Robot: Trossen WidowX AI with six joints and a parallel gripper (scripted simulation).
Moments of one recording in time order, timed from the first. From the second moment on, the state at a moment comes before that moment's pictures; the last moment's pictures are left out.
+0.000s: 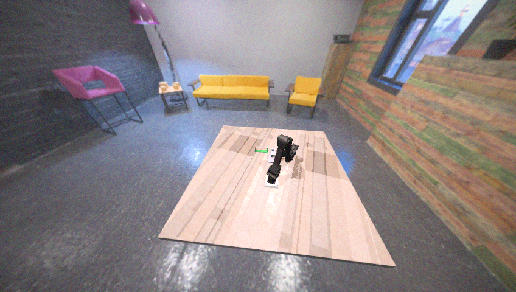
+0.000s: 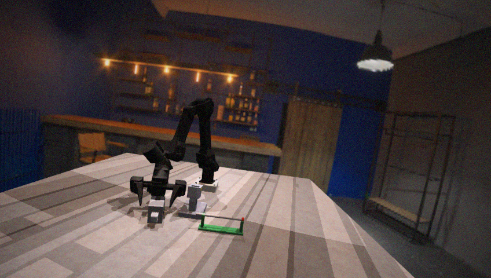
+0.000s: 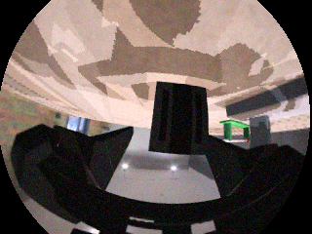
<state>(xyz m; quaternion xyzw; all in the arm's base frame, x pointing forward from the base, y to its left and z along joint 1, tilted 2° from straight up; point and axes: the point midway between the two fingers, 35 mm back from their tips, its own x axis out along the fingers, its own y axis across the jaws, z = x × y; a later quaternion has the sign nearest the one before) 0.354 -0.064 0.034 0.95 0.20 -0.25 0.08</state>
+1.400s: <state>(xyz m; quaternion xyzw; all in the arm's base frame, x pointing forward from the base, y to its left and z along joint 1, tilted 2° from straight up) 0.349 -0.062 0.039 0.94 0.20 -0.27 0.06</state>
